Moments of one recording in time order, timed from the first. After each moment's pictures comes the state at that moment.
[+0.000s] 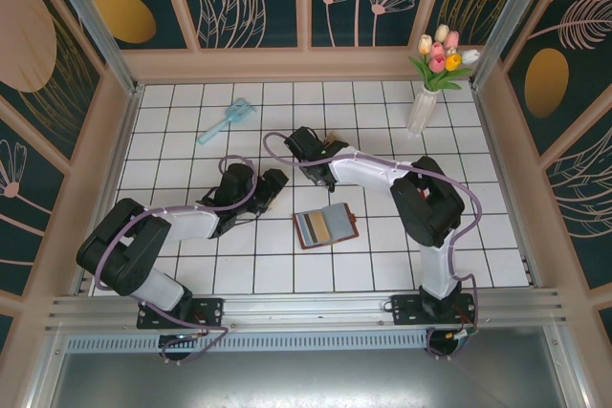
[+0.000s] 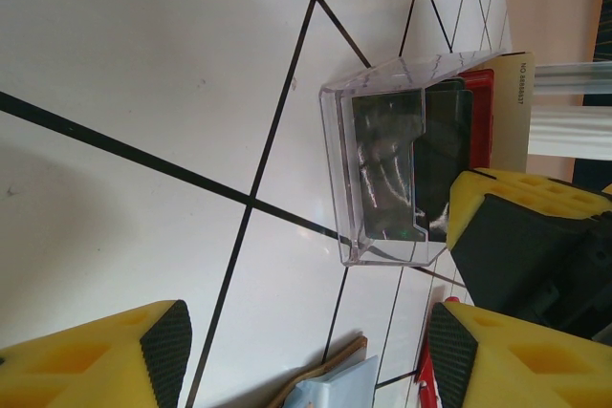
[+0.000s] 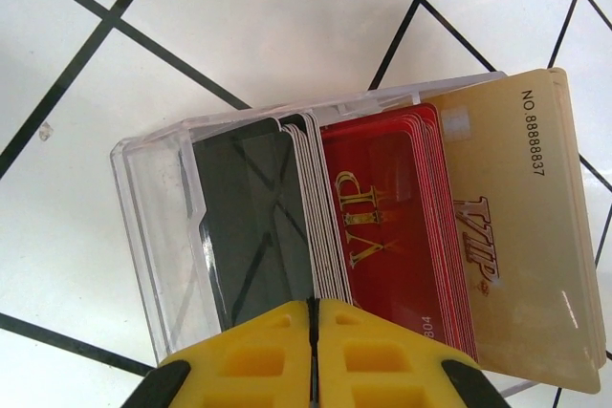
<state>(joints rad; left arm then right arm) -0.56 1.54 0.52 0.43 0.20 -1.29 0.80 1.96 1.40 -0.54 0.51 -0.01</state>
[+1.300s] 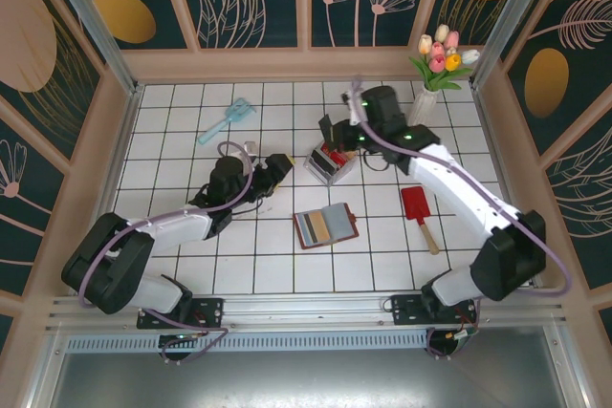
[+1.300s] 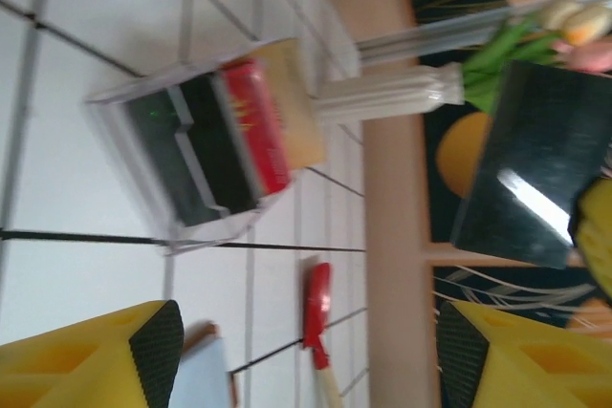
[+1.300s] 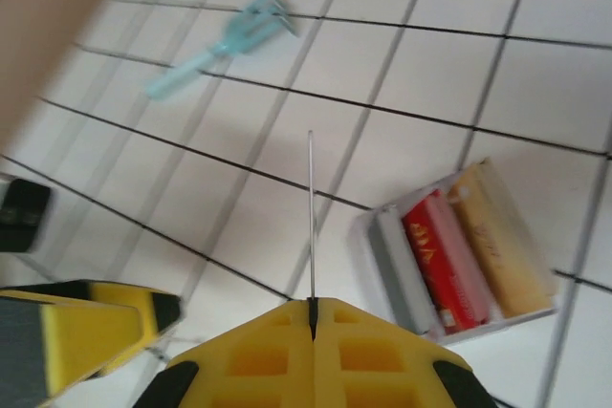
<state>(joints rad) -0.56 1.42 0.54 0.62 0.33 -1.24 0.50 1.42 1.26 -0.48 -0.26 0.31</state>
